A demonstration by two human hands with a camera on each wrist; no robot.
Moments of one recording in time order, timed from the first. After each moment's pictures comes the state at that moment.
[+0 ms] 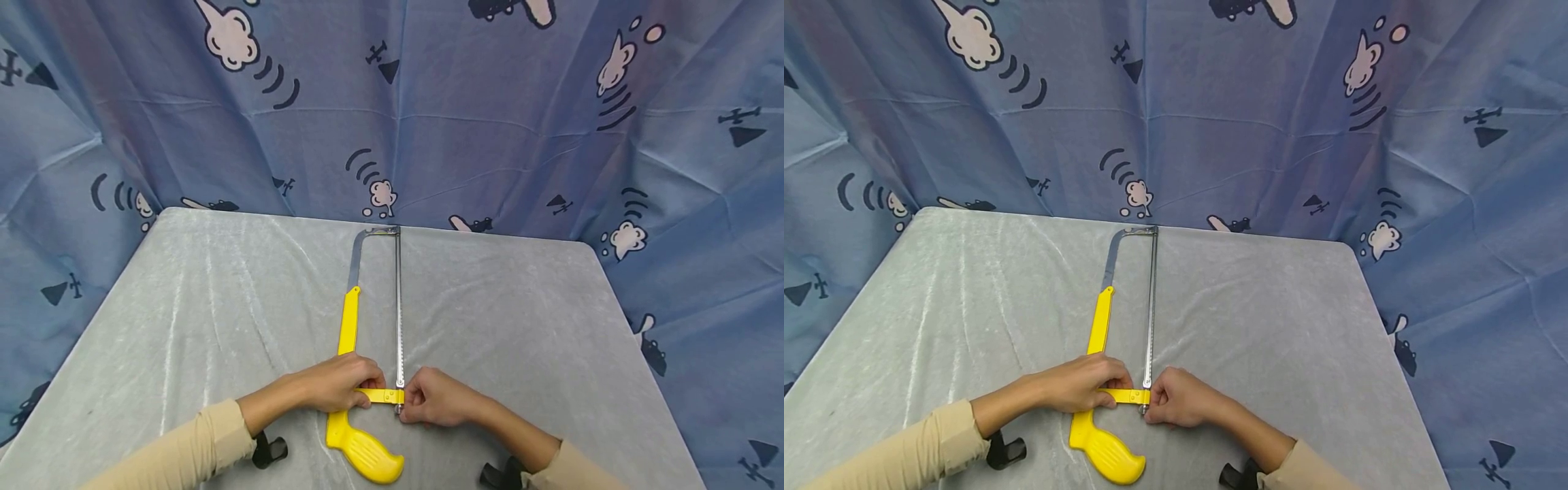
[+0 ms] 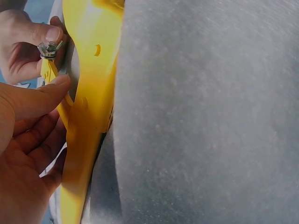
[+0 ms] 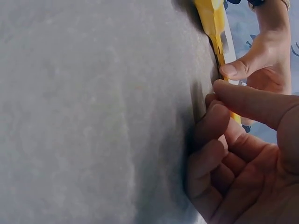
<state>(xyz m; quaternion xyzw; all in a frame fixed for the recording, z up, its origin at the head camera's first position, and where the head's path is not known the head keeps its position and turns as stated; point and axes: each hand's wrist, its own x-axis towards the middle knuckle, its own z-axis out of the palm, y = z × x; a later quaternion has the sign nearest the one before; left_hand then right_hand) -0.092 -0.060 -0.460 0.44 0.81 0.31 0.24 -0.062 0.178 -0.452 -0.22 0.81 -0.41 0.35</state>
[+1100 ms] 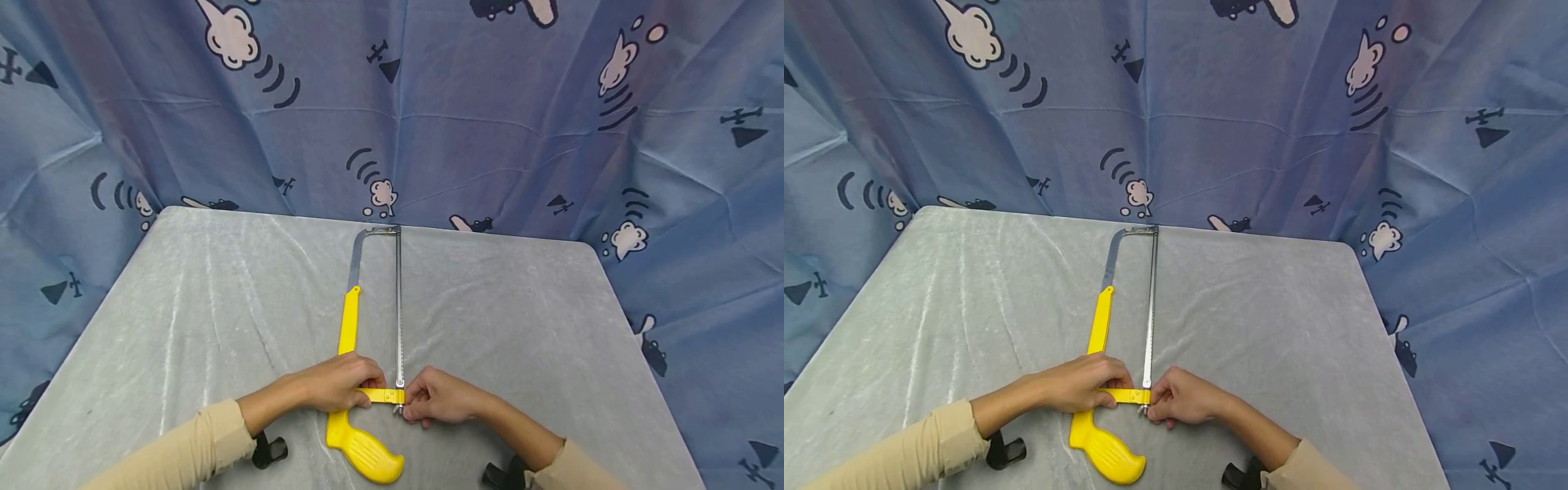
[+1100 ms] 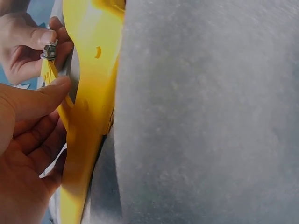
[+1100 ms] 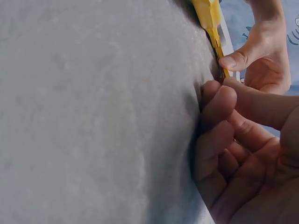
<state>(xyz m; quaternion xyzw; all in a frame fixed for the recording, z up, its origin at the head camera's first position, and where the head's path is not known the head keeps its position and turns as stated) -0.092 -0.060 -0.460 0.44 0.81 0.31 0.23 -0.066 0.184 -0.455 -0.22 0.74 -0.49 0.40</state>
